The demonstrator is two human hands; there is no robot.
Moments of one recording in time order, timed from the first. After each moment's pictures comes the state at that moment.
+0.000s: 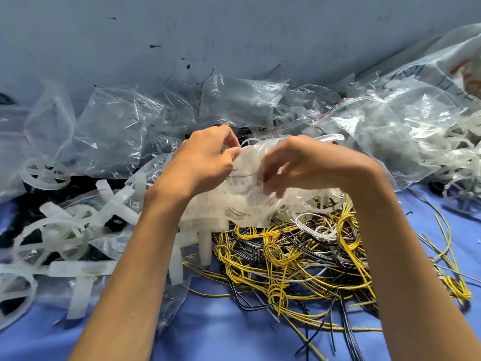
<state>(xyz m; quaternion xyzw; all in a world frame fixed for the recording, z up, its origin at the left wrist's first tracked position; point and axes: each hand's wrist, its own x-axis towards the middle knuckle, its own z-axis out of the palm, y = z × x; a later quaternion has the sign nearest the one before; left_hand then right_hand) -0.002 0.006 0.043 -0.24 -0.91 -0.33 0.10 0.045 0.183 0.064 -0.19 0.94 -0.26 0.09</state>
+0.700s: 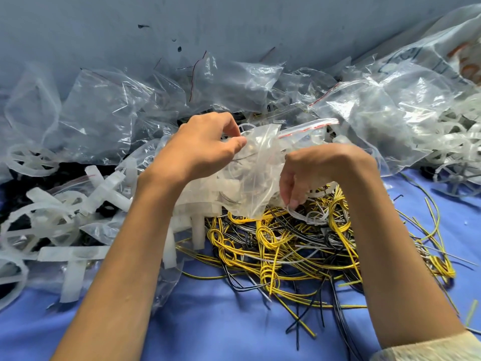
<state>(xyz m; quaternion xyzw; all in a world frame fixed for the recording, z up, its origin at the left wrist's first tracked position) 0.003 0.011 0.043 -0.26 -0.92 -0.29 0.07 0.038 0.199 0.041 -0.06 0.97 -0.03 0.22</state>
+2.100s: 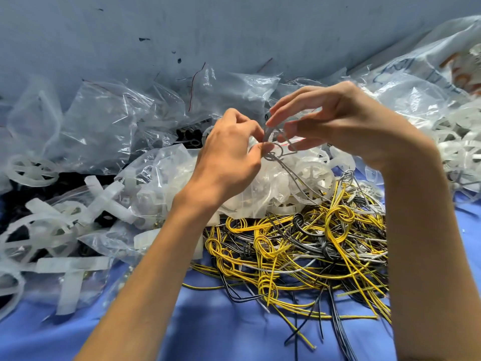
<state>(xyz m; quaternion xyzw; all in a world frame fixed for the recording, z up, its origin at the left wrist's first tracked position) 0.023 0.048 0.040 -0.27 -0.87 -0.37 0.16 0.070 0.214 0.092 -0.18 0.86 -0.48 -0.07</state>
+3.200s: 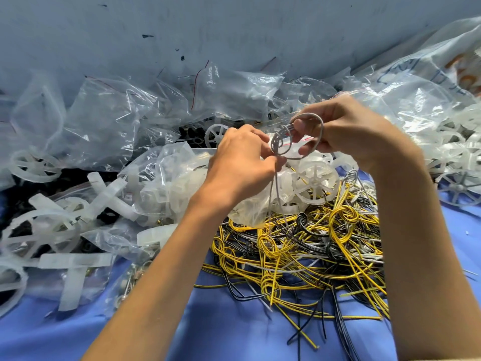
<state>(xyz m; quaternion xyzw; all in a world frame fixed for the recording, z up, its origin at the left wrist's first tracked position) 0.025 0.056 0.034 -0.25 -0.90 -0.35 0.09 0.053 0.218 0.076 -0.03 0.86 -0.50 -0.08</state>
